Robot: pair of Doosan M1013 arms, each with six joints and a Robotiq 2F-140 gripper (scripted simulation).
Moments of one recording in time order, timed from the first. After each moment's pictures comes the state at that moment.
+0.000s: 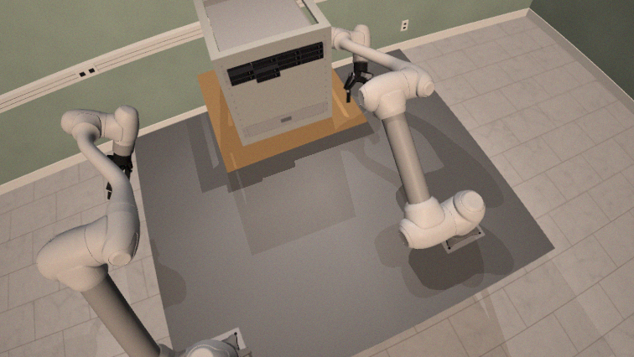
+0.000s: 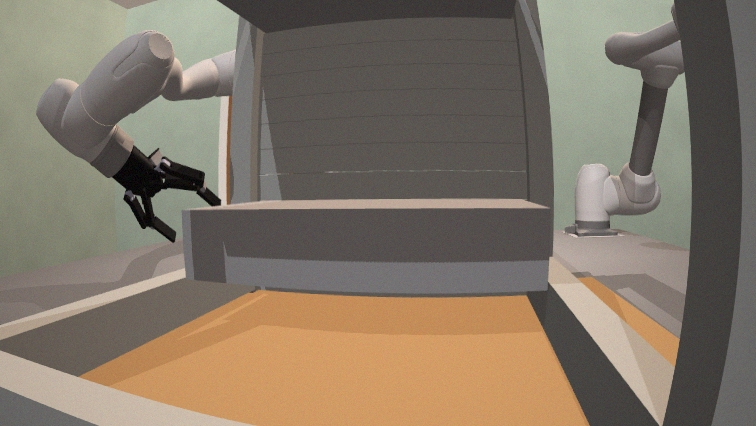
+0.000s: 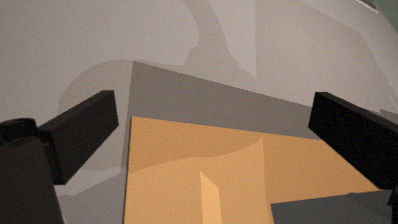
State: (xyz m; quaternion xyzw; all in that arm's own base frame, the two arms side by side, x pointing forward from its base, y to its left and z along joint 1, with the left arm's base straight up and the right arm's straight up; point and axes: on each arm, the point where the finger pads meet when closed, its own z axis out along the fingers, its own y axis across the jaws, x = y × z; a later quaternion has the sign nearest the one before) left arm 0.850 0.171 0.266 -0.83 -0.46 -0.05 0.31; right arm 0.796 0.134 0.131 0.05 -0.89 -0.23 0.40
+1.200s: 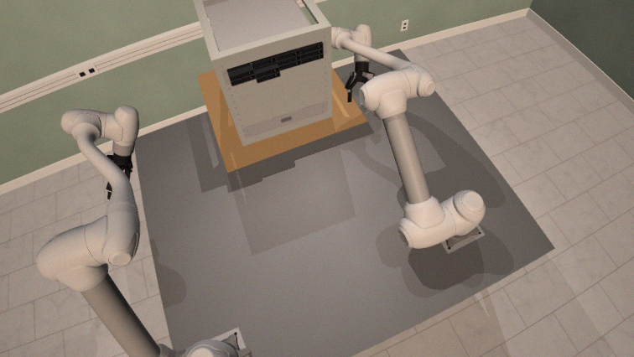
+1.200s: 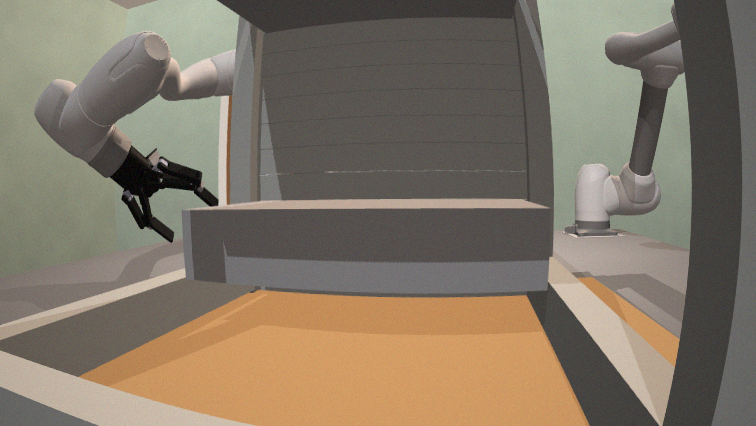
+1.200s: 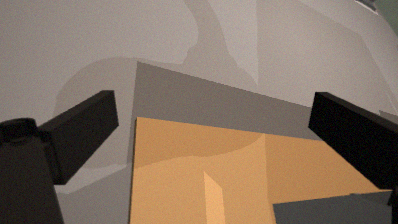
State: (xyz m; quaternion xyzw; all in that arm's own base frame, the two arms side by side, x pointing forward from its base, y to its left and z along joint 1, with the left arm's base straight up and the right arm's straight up) left arm 0.850 0.171 0.266 -0.83 -0.46 -0.05 0.31; right arm 0.795 0.127 0.132 0.05 -0.89 -0.24 0.40
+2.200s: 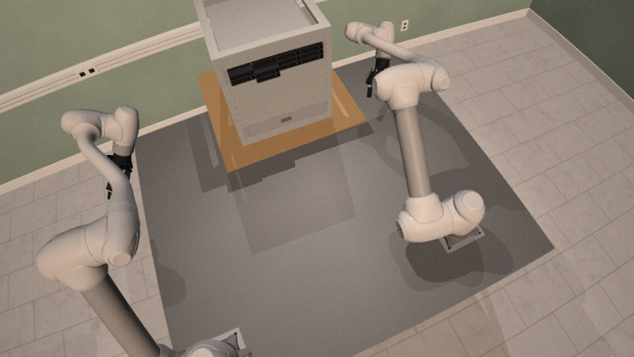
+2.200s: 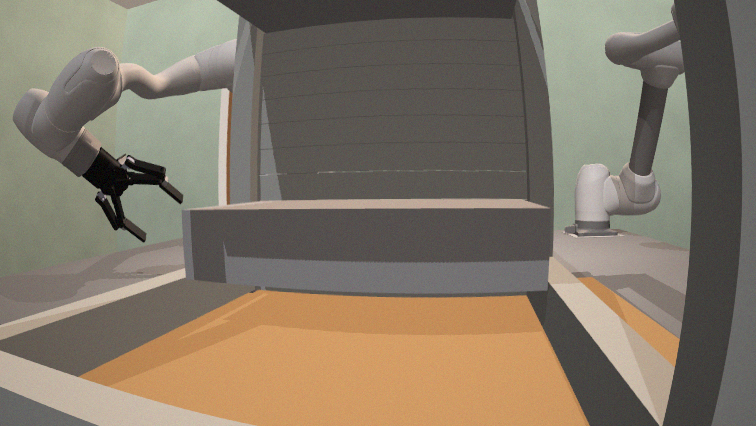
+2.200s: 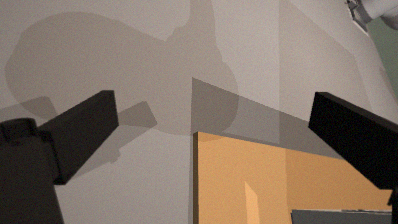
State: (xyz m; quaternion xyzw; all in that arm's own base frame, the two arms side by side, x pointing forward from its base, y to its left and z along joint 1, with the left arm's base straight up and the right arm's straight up) left arm 0.850 0.171 0.266 -0.83 -0.46 -0.05 0.31; right arm 0.778 0.027 0.136 0.10 -0.89 -0.29 0.35
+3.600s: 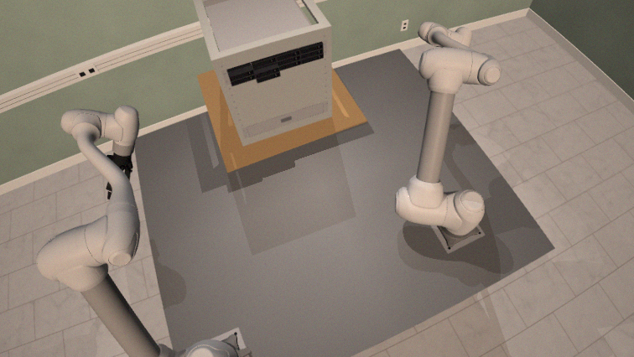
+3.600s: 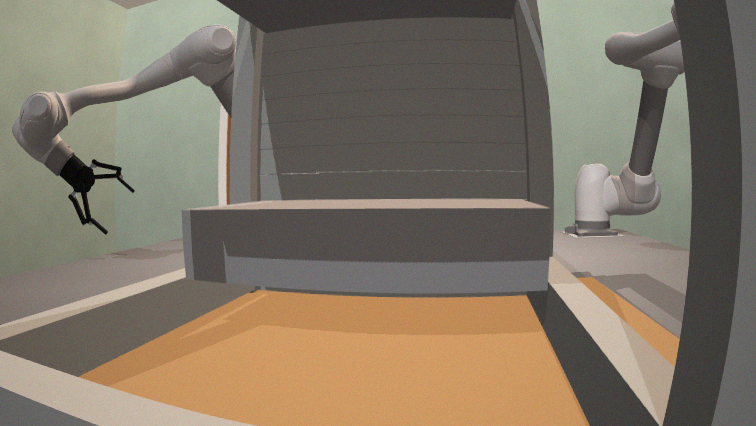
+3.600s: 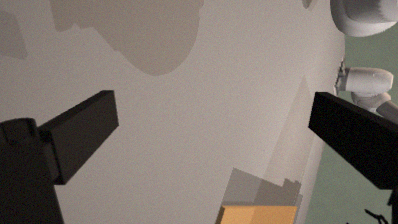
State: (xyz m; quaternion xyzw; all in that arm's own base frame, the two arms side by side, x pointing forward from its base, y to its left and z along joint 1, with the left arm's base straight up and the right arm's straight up) left arm 0.850 0.171 0.266 -0.83 -0.46 -0.05 0.31; right arm 0.617 -0.255 0.143 0.27 -0.87 -0.40 0.15
